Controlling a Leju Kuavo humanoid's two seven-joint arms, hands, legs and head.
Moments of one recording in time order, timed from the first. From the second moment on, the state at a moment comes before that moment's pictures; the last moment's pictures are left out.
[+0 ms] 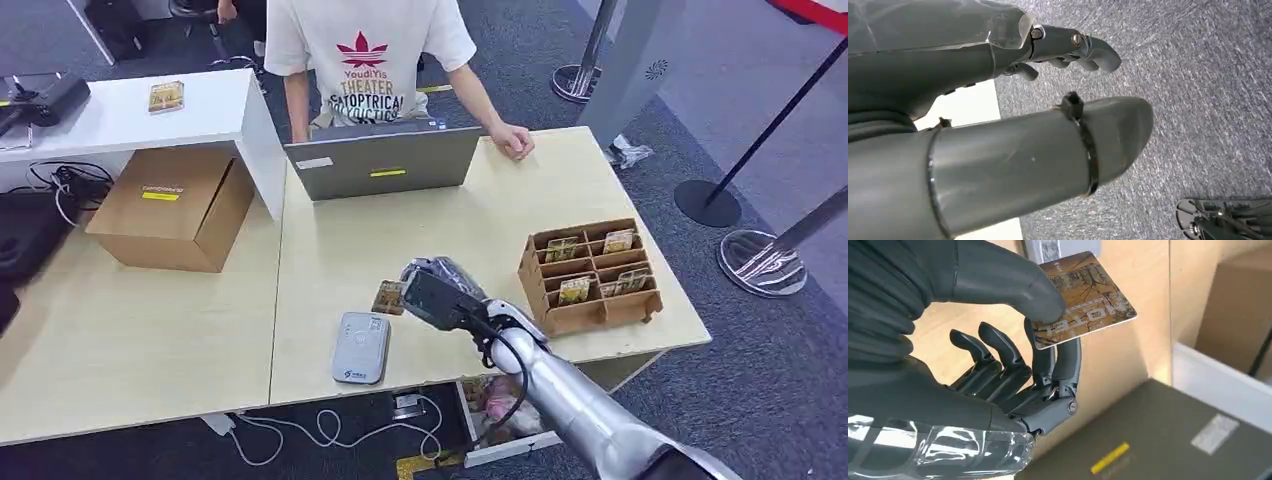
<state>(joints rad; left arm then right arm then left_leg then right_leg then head) -0.07 -0.10 1.18 -0.17 -1.45 0.15 -0.04 -0.57 -0.07 0.69 -0.75 0.17 0.04 -0.28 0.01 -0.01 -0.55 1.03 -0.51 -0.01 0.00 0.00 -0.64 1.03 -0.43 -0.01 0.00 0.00</state>
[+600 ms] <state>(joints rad) -0.07 -0.09 1.18 -0.17 -1.46 0.14 -0.04 -0.65 -0.01 0.85 -0.60 0.10 0.20 -0.20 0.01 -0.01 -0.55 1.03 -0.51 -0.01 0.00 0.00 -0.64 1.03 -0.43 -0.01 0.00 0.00</state>
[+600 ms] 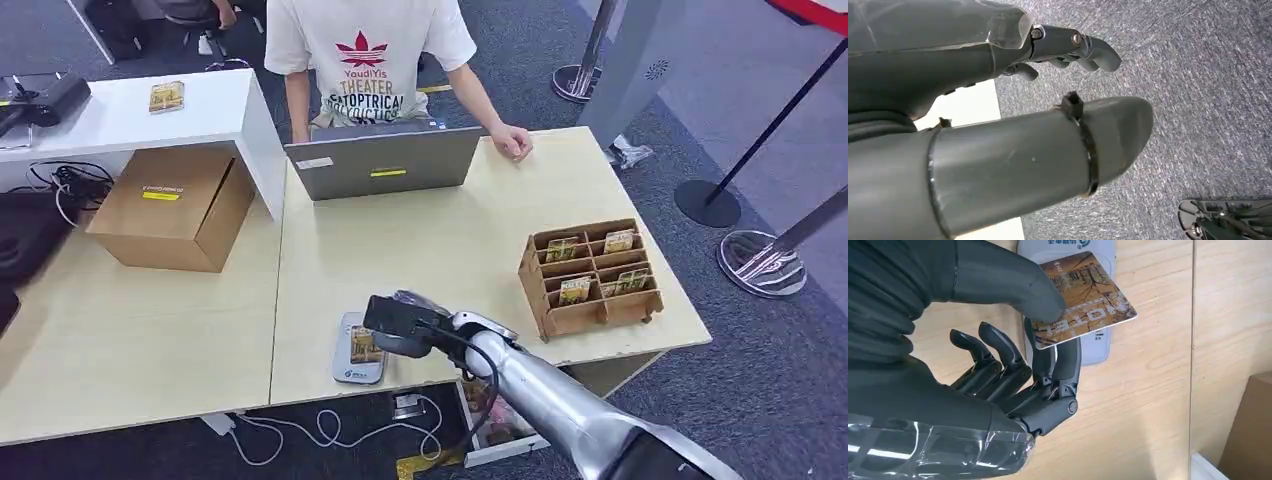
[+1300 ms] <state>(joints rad) -0.08 -0.10 1.17 -0.17 -1.48 0.16 -0.03 -0.73 0.08 0.99 -0.45 0.05 0.30 -0.13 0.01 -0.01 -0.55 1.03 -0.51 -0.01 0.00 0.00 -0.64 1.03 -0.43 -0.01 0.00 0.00</state>
